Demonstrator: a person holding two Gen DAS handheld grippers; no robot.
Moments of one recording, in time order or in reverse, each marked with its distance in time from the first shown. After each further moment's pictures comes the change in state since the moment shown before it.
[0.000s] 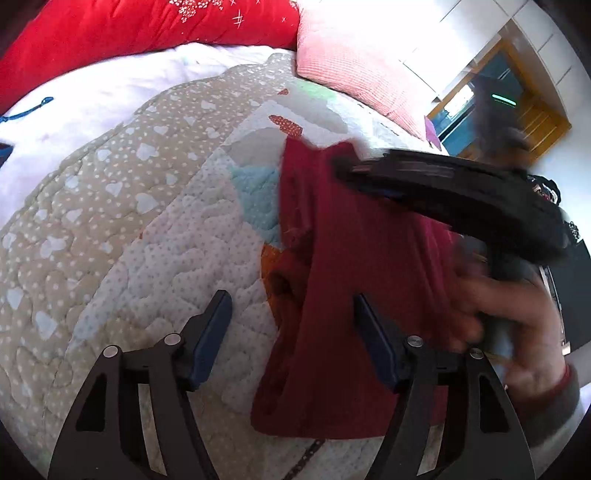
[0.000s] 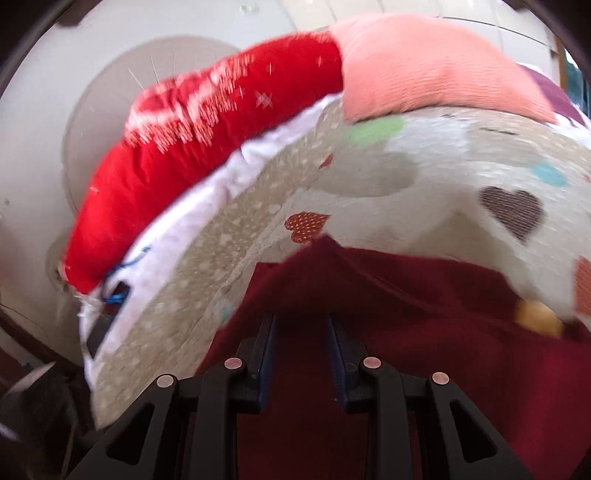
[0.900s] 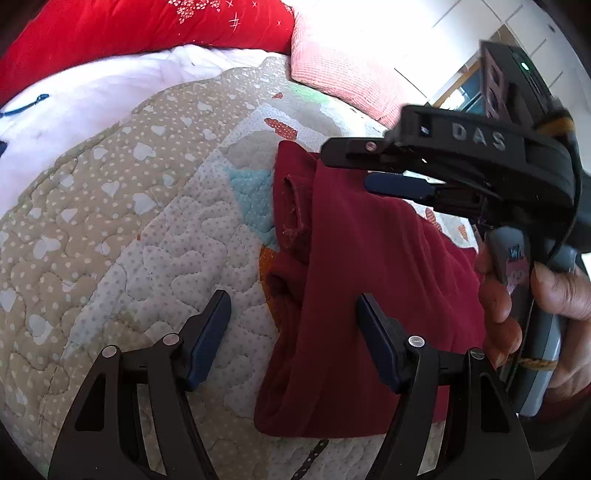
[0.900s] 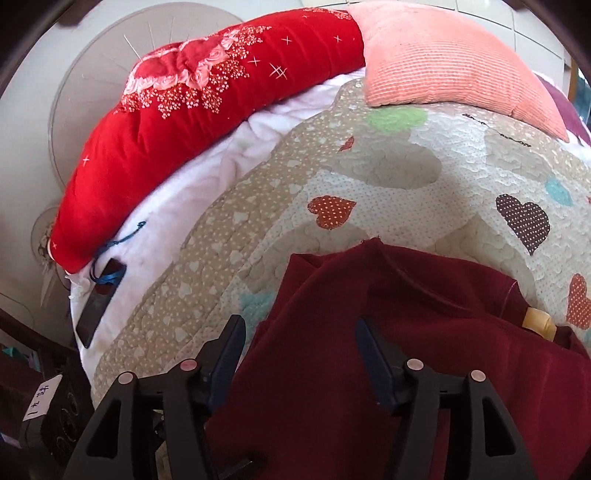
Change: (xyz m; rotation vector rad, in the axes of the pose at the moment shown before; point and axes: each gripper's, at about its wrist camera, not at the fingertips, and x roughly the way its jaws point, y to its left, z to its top) left arm -0.007 0.008 -0.005 -0.016 -0.019 -0.050; right arm -0.004 0.031 0.011 -0.040 0.109 -0.061
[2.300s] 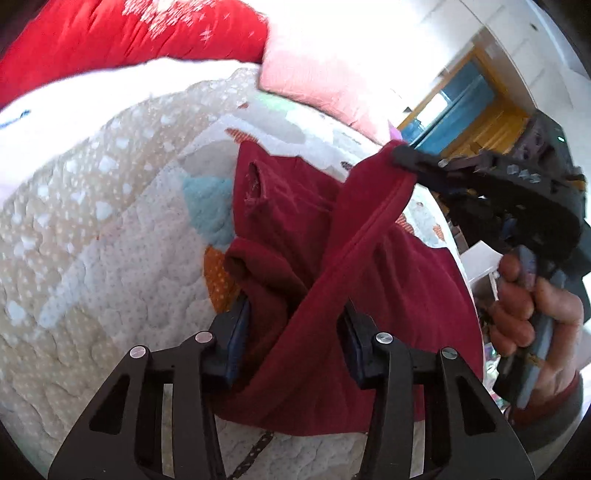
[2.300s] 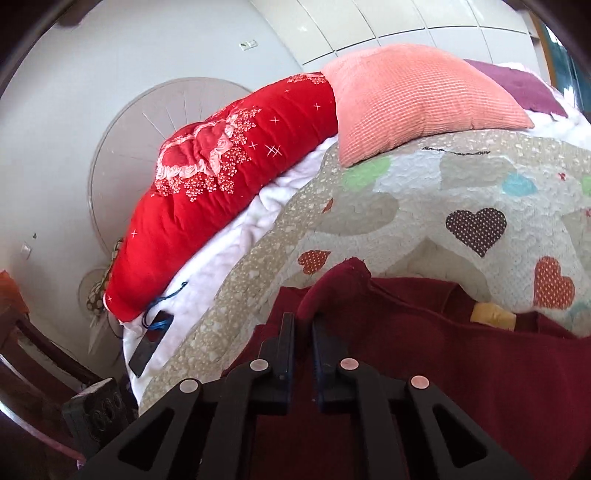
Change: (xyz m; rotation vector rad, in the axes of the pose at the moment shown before) left arm -0.014 -0.043 -0.018 0.019 -0.031 -0.055; right arm -0.086 -0.062 -0.029 0.115 -0.249 0.208
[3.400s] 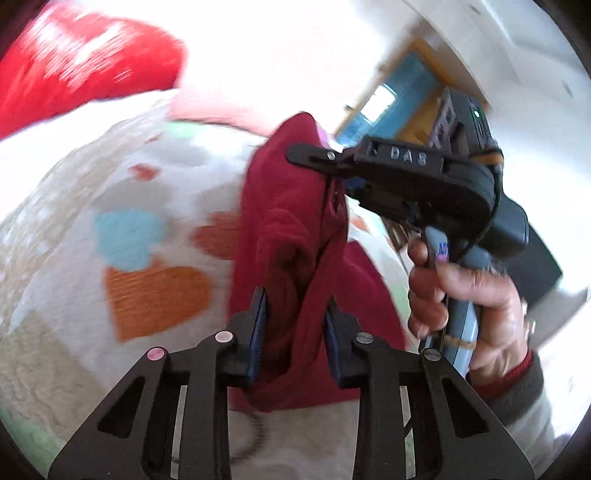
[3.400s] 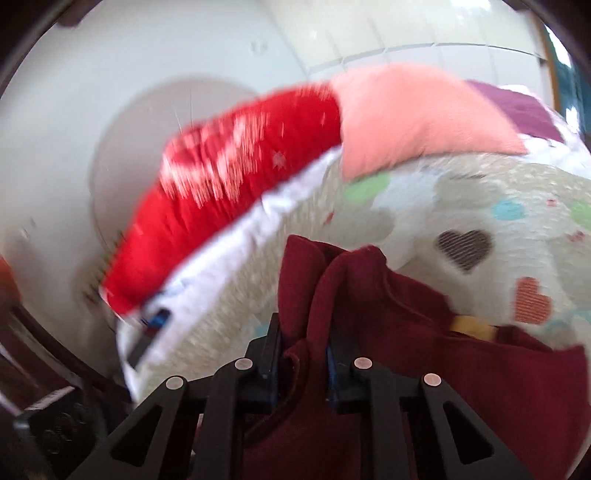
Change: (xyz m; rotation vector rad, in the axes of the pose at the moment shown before) left arm -0.048 -0.130 -0.027 0.229 -0.031 -0.166; right arm -0.049 -0.005 0.005 -0.042 -0.061 -0.010
